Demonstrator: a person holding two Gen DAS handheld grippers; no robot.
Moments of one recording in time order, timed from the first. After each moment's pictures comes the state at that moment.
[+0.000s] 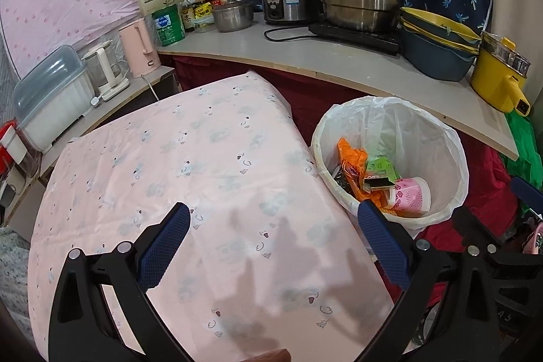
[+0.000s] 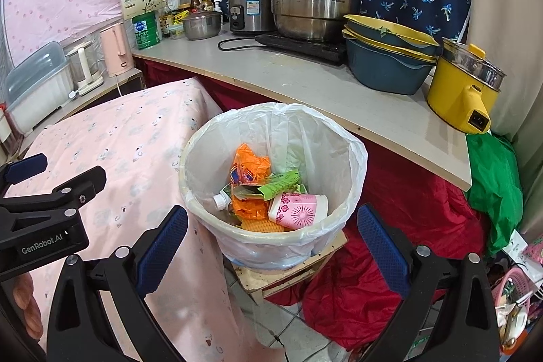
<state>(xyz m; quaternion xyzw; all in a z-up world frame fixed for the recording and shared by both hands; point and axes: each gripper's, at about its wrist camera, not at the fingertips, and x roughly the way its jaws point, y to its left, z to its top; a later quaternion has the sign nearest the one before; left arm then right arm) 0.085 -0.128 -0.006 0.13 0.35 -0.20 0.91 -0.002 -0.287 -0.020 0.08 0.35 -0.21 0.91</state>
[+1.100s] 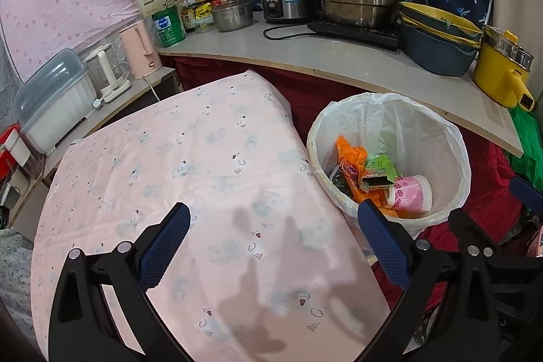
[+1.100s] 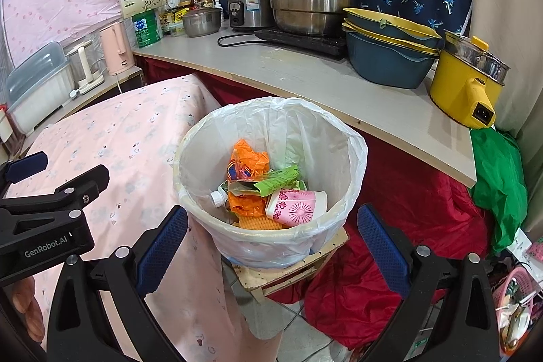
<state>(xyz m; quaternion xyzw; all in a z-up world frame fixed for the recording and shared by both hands) 0.081 -0.138 -0.010 0.13 0.35 -0.19 0.91 -0.001 -0.291 -0.029 0.08 0.35 -0.20 0.91</state>
